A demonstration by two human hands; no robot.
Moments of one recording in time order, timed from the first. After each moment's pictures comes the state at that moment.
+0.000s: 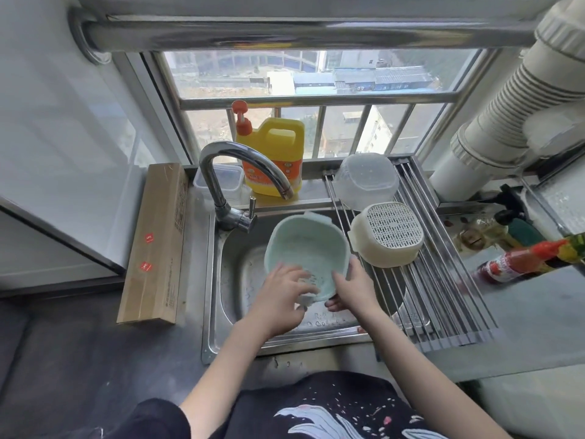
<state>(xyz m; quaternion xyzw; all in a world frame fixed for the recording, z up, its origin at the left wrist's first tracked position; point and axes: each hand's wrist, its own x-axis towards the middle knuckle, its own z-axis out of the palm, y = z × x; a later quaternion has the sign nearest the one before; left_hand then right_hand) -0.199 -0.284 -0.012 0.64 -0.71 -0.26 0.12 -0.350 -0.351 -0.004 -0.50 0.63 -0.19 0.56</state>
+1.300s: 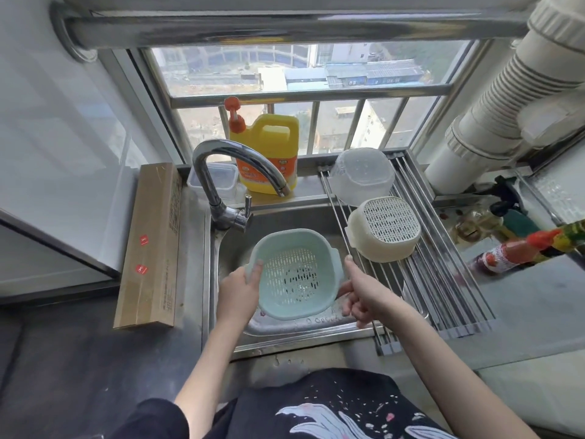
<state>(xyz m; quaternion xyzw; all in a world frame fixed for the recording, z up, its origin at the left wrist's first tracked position) -0.164 -0.270 -0.017 0.83 -0.40 -0.25 0.31 -0.372 -0.354 0.024 -0.45 0.60 0.03 0.66</state>
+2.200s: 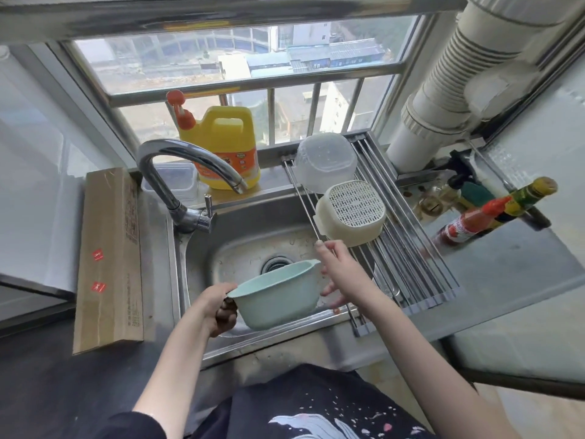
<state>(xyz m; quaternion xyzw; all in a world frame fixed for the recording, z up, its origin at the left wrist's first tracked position) -0.162 -0.284 -0.020 0.71 -0.02 -0.66 0.26 -0.383 -0.347 0.042 -0.50 0.62 -0.13 0.60</state>
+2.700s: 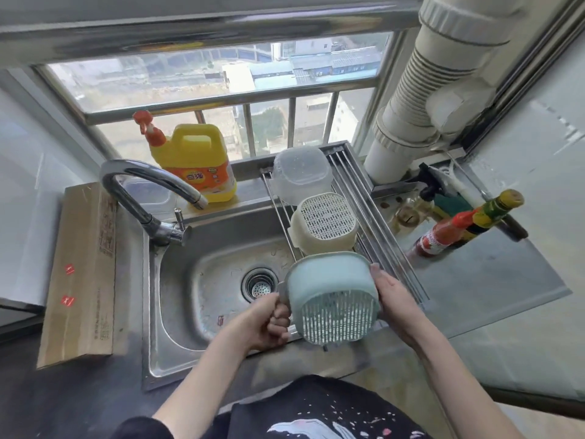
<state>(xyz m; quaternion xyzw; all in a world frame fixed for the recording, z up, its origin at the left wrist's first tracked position) -0.289 -0.316 -0.005 0.60 -0.05 -0.77 0.19 -0.521 -0.358 0.014 -0.39 0.60 -0.26 0.65</state>
